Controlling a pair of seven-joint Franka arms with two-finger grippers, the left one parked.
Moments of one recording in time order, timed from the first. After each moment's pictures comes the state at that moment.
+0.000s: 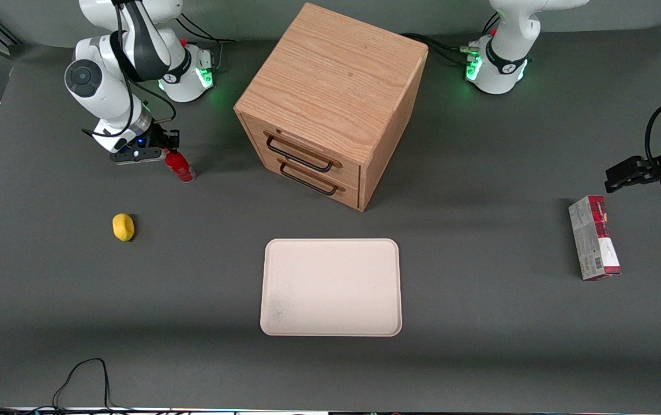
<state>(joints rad) 0.08 -0.36 0.07 -2.76 0.00 2.30 0.07</state>
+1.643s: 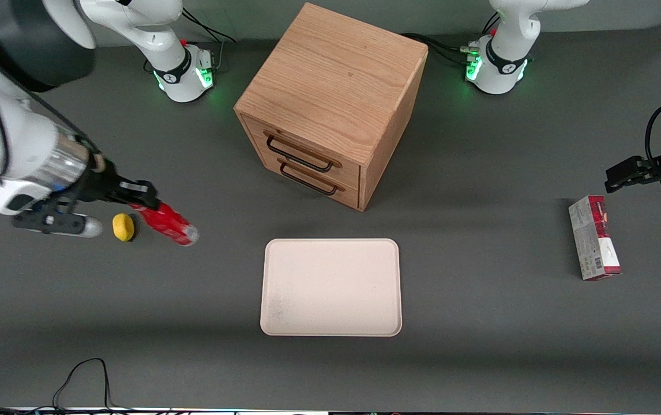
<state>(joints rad) -0.02 0.33 0.39 -1.28 0.02 1.62 0.55</state>
